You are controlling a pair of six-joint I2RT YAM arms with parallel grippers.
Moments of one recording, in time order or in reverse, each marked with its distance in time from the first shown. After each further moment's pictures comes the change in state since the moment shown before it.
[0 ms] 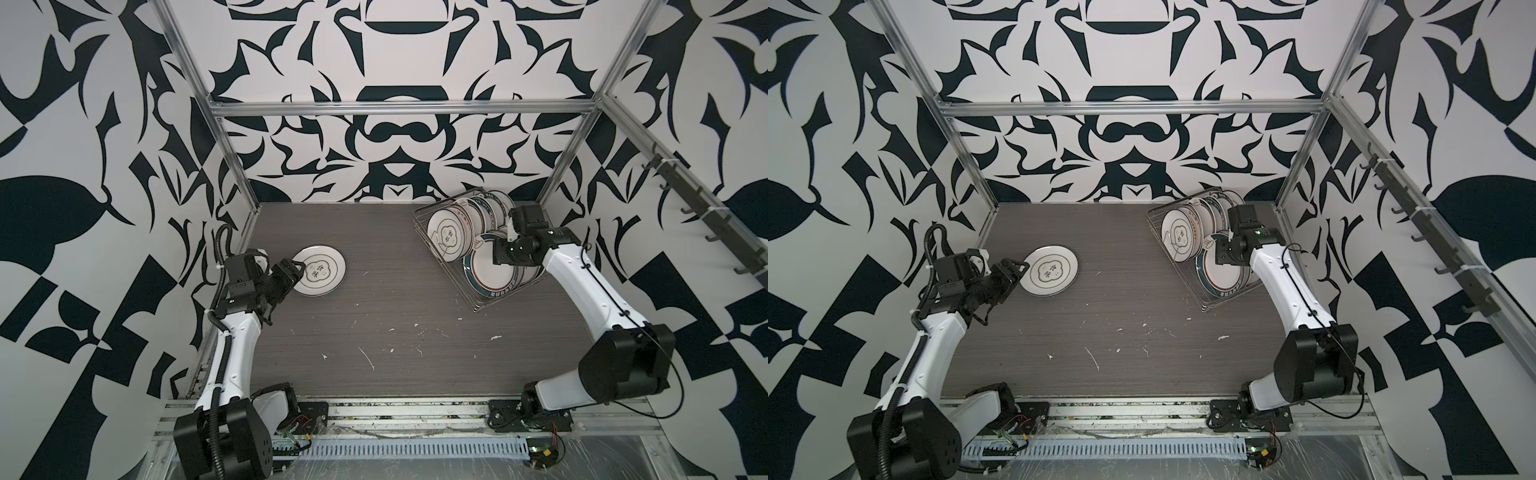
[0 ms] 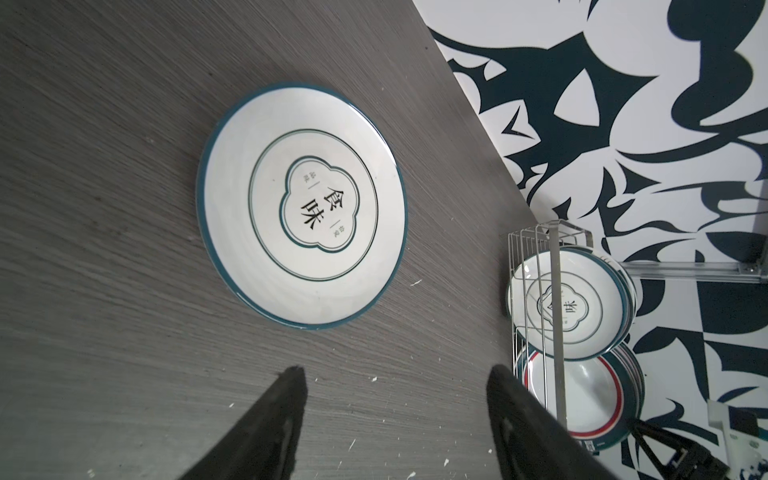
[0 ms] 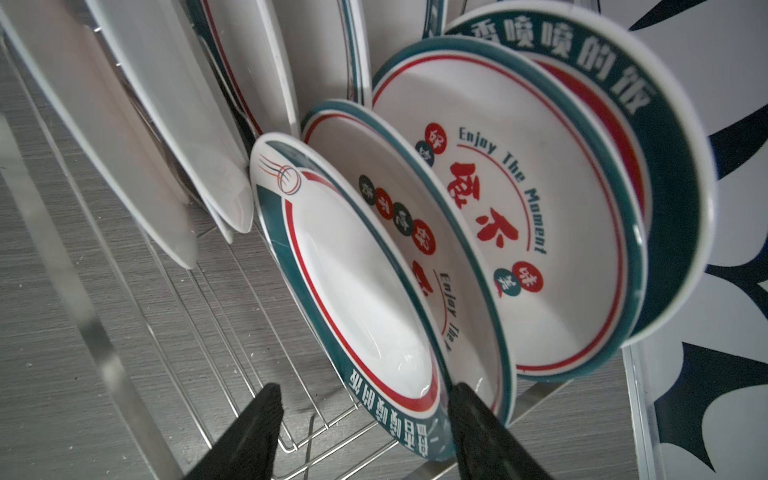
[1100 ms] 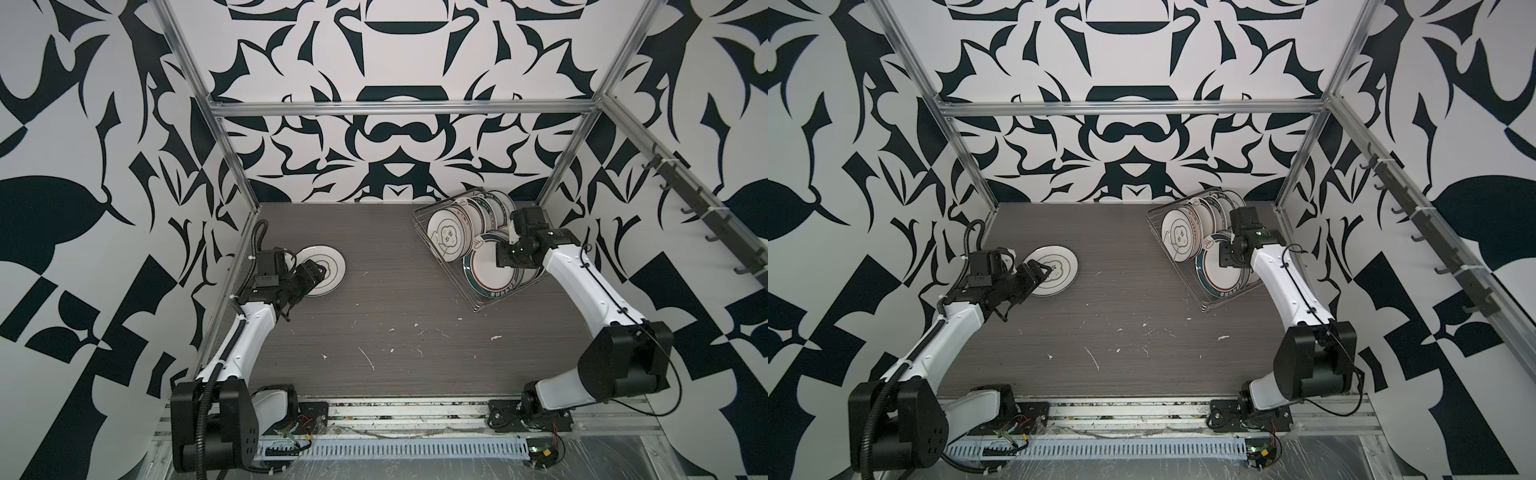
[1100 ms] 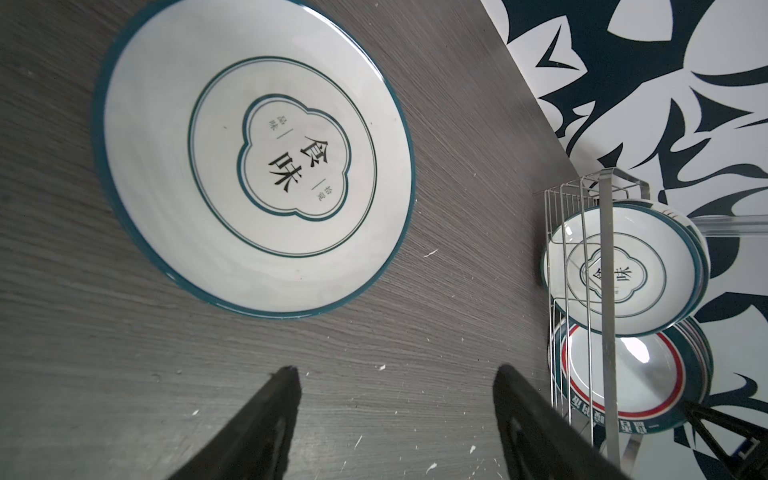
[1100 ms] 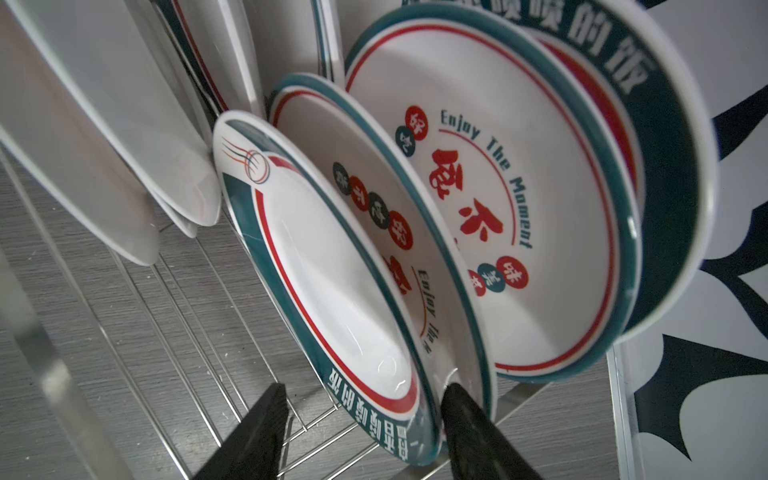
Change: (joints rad) left arm -0.184 0.102 0.005 0.037 -0.133 -0.023; right arm -0.019 0.011 -0.031 0.003 0.024 -0.028
